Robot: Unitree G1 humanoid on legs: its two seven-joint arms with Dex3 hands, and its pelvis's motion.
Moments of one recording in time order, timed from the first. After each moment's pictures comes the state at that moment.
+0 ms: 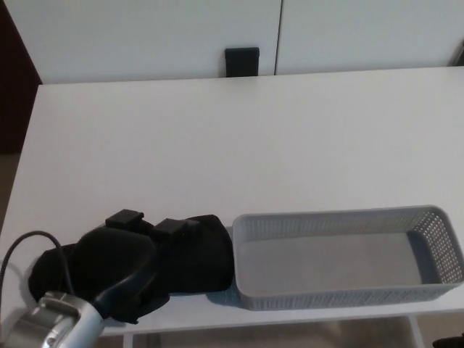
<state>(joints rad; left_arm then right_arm) 0.04 0.68 -0.52 -0.13 0.75 0.06 0.06 0.03 -0.48 0.07 0.96 -0.23 -0.34 0.06</state>
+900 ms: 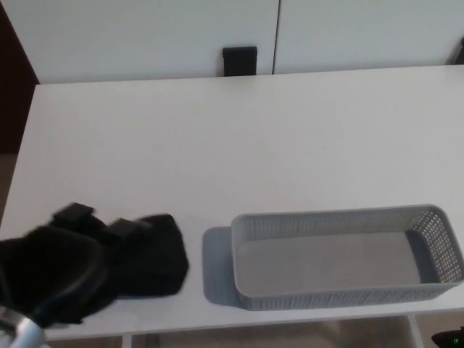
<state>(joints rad) 0.17 0.80 -0.29 -0.18 0.79 -0.10 0.17 0.02 -0.49 0.08 0.94 -0.23 -0.33 0.07</state>
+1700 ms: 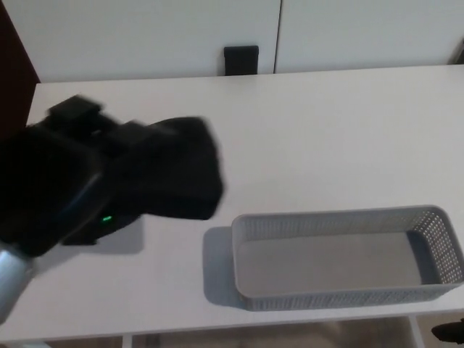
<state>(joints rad) -0.01 0.74 -0.13 -0.52 0.64 -0.13 -0.04 -0.02 -0.49 0.08 0.95 -0.23 -0.32 0.07</state>
